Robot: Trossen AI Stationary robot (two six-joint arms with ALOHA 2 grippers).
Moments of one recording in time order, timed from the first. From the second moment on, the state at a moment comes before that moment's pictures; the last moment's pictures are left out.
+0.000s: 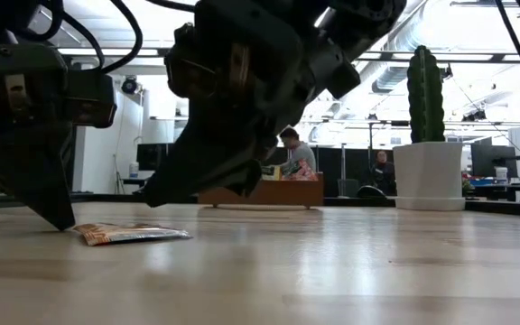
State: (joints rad) left arm -0.57 1.52 0.60 -0.05 -0.27 -1.16; right arm 0.22 2.19 1.39 0.09 -0.28 0.34
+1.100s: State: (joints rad) left arm -0.57 1.52 0.60 -0.02 -0.19 -1.11; right arm 0.22 2.25 1.40 0.09 -0.25 0.34
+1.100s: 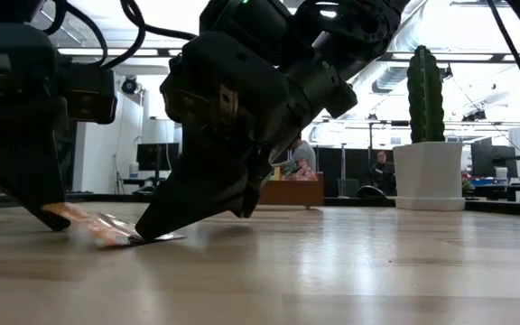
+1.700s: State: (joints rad) left arm -0.47 1.69 0.60 0.41 0.11 -1.02; right arm 0.22 2.25 1.39 0.08 -0.22 0.33
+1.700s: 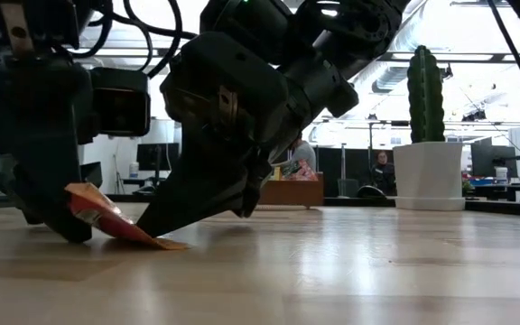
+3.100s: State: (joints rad) left arm -0.41 1.69 0.60 0.57 0.23 -1.16; right arm 0.22 2.25 1.39 0.06 -0.18 0.34
